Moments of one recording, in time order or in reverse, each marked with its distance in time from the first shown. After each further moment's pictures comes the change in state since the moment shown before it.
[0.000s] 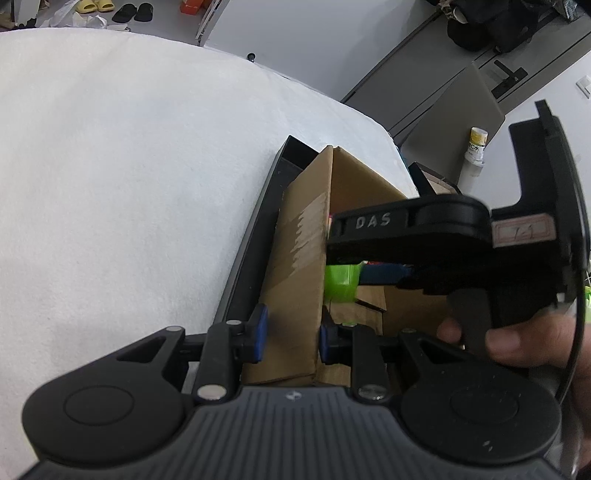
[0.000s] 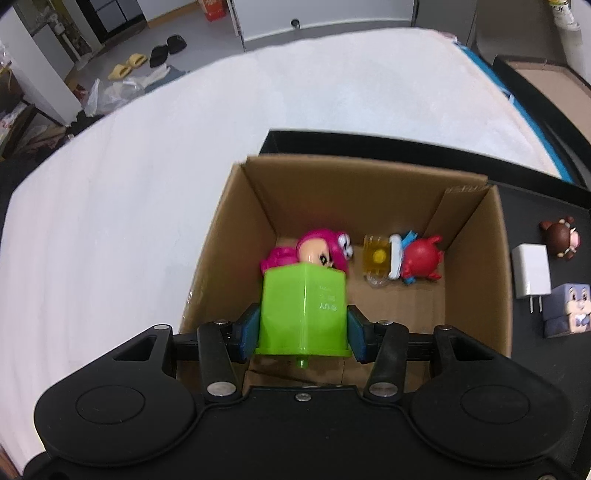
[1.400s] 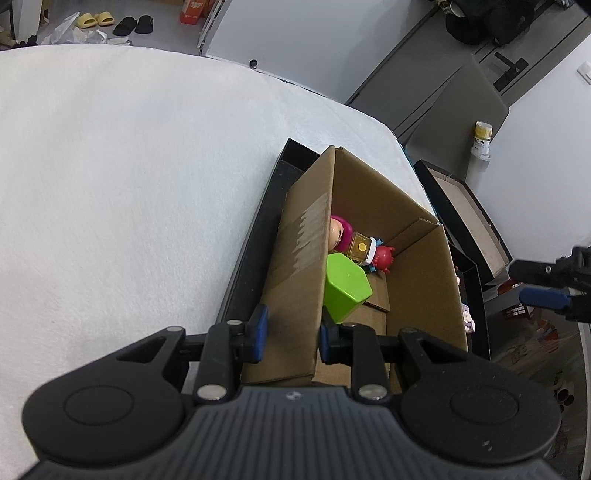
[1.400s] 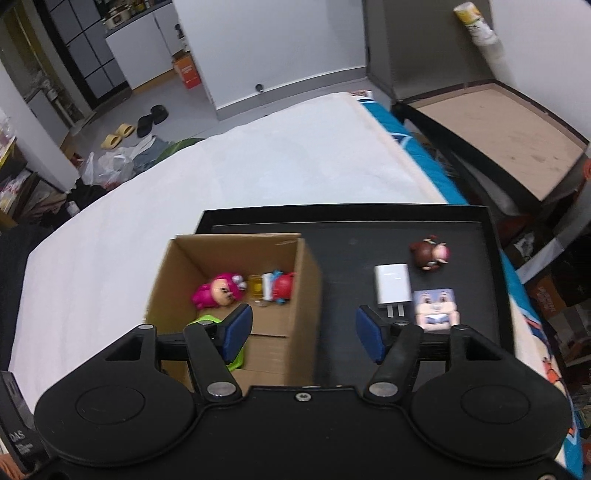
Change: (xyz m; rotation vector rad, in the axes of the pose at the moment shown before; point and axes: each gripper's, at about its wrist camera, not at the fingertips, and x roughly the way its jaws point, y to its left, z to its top) left arm -0.003 -0.013 -0.005 0.041 -0.018 0.053; right arm -0.120 -0.117 -0.022 0.106 -0.185 0.008
